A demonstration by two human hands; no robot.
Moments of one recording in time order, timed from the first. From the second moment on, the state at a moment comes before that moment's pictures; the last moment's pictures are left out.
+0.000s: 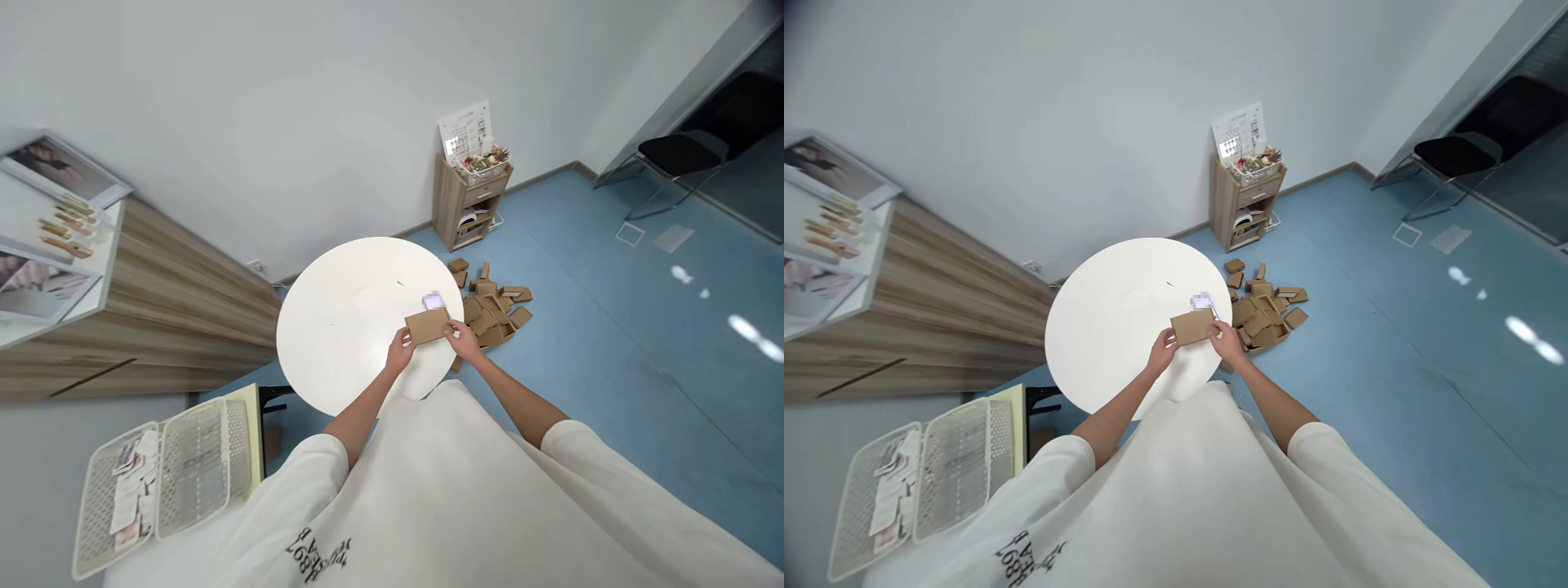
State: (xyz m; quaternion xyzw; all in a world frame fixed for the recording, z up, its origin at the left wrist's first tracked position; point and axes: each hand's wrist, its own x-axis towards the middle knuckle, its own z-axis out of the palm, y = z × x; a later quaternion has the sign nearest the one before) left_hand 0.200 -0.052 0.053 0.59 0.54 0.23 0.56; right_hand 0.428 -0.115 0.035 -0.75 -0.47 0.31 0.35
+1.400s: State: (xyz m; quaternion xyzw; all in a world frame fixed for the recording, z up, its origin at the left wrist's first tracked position) left_hand 0.395 -0.058 0.039 0.69 0.46 0.18 0.52; right_hand 0.599 -0.140 0.007 -0.77 -0.42 0.37 0.32
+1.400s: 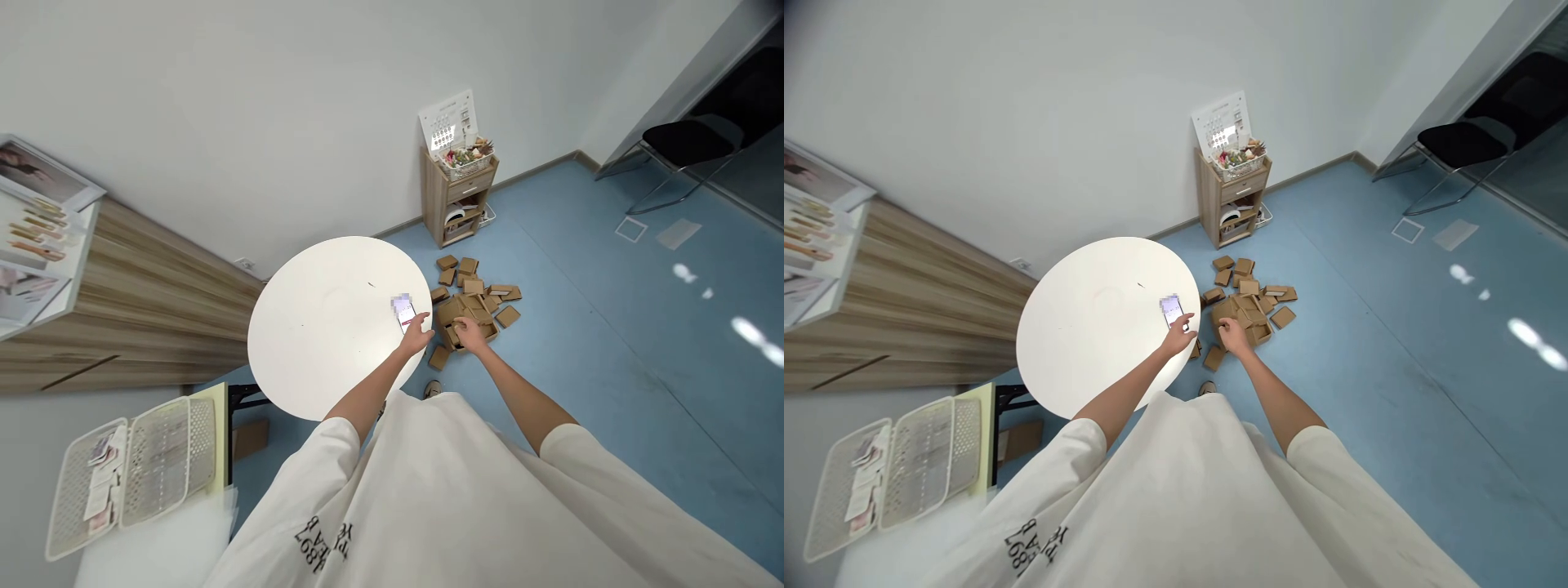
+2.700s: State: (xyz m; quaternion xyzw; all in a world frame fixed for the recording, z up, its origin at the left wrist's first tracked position) left_hand -0.097 -0.107 0.048 0.50 0.66 0.34 0.45; right_hand 0.114 -0.070 0.049 -0.58 -0.64 0.46 0.20
